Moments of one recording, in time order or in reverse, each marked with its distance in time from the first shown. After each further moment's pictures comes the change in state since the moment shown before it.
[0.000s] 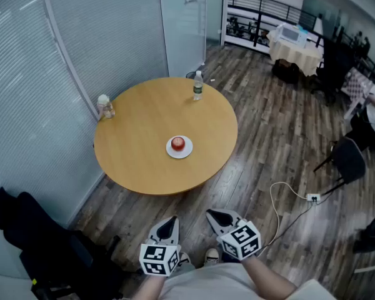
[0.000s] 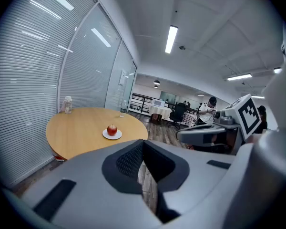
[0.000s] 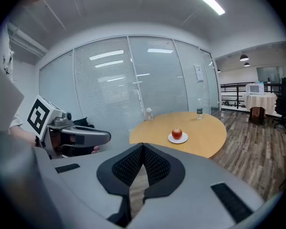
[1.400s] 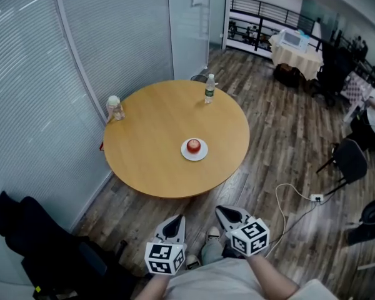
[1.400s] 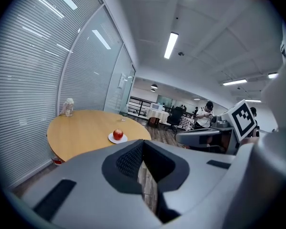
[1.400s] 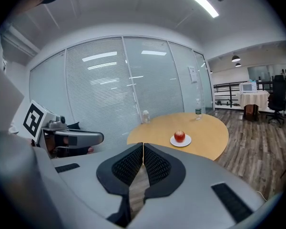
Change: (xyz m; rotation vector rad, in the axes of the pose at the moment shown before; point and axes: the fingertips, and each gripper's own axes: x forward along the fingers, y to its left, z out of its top) left arm -0.031 0.067 0.019 -0.006 -0.037 -0.052; right arm 0.048 0.036 0.016 0.055 -0.036 -0.077
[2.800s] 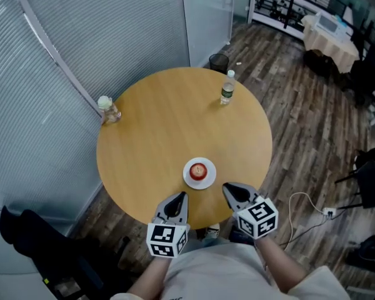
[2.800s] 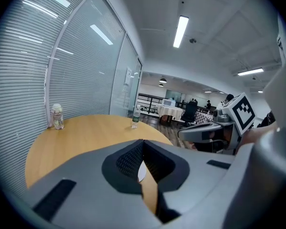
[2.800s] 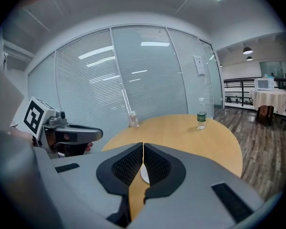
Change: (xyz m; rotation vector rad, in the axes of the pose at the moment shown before) left arm 0.266 0.099 0.105 0.037 0.036 0.120; right arm 0.200 -0.216 0.104 -0.030 0.067 0.095
